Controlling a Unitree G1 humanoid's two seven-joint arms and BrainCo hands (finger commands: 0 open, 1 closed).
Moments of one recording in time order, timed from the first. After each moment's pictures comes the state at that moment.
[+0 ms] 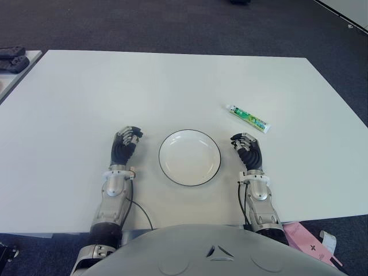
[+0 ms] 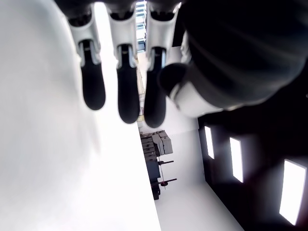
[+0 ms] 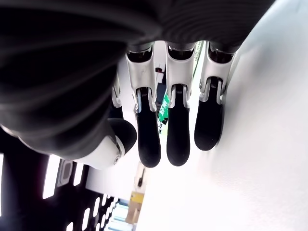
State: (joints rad) left arm 0.17 0.07 0.06 0.33 0.13 -0.41 0.13; right arm 0.19 -0.06 -0.01 0.21 -0.18 -0.28 -0.17
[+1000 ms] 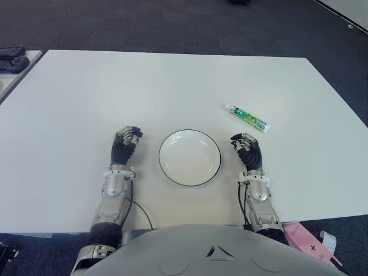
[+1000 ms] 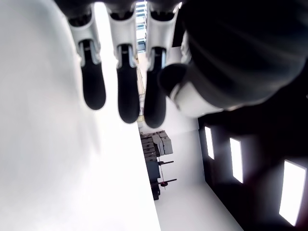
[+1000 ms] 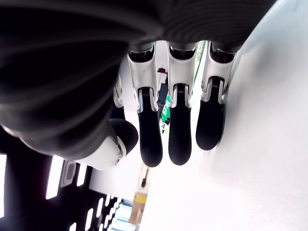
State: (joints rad) left arm 0.17 0.07 0.06 0.33 0.13 -0.41 0.13; right arm 0.18 -0.06 -0.02 0.23 -0.19 -0.30 -0.18
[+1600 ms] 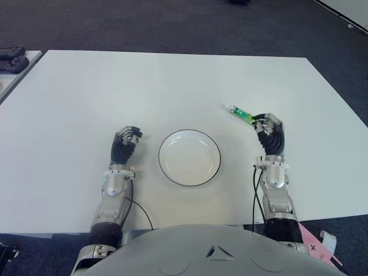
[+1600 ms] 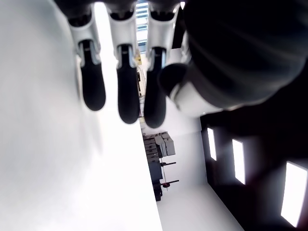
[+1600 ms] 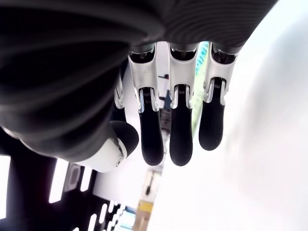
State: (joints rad) left arm 0.17 0.07 0.06 0.33 0.13 -0.41 0.13; right arm 0.09 -0.14 -0.10 0.05 -0.23 -0.27 -0.23
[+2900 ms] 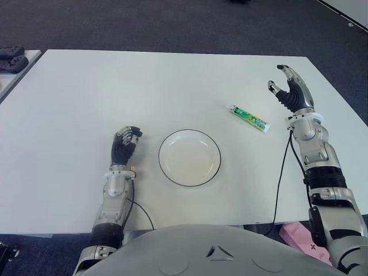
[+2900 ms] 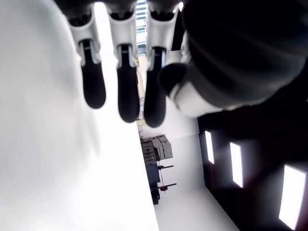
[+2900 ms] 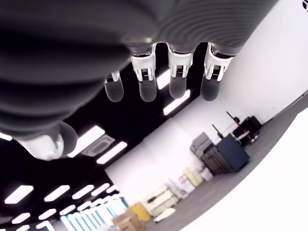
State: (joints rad) left arm 0.18 0.05 0.06 0.32 0.14 -0.42 0.15; right arm -0.37 -0.59 0.02 0.41 -0.52 -0.16 -0.10
